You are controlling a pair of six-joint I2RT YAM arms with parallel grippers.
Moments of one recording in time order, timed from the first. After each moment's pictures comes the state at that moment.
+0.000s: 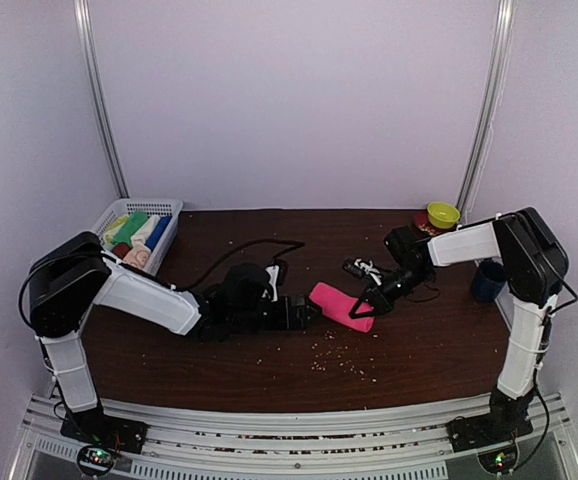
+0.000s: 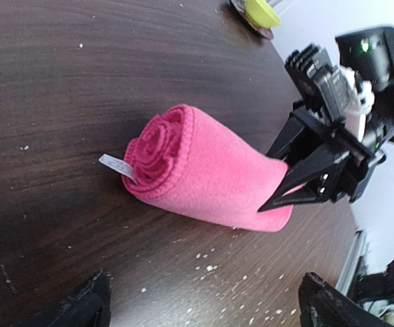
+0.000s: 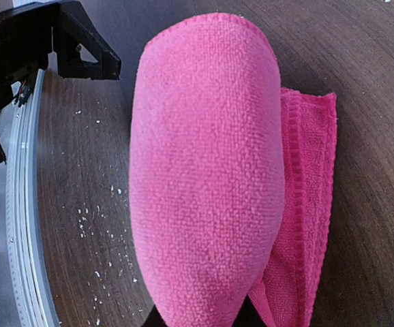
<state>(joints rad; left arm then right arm) -0.97 1.87 0.93 0.44 0.03 -0.76 0.40 1.95 1.17 -0.47 -0.78 -0.45</state>
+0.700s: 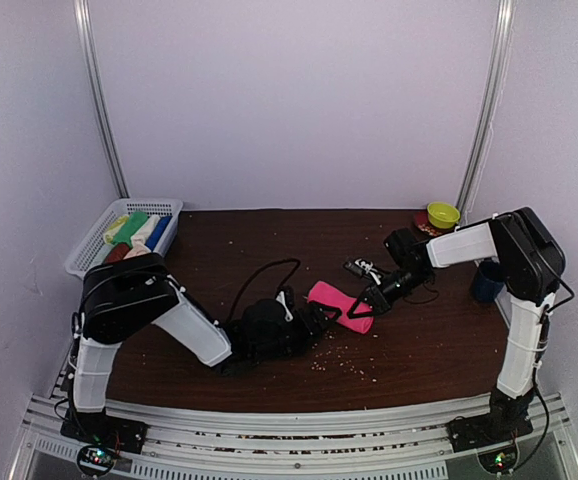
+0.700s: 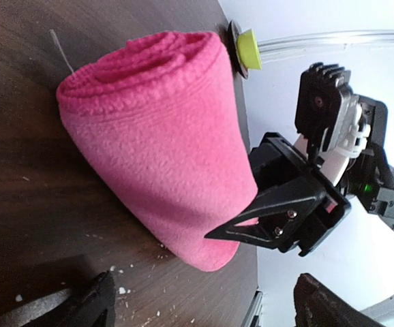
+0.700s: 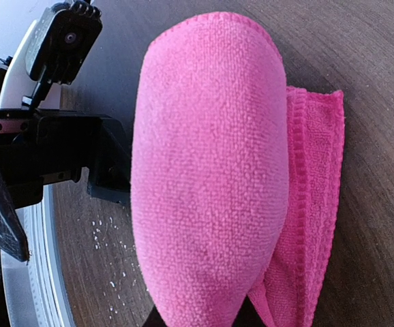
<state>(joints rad) -1.08 2.16 0.94 0.98 -0.08 -1.34 0.39 1.98 1.17 -0.44 -0.85 -0.36</state>
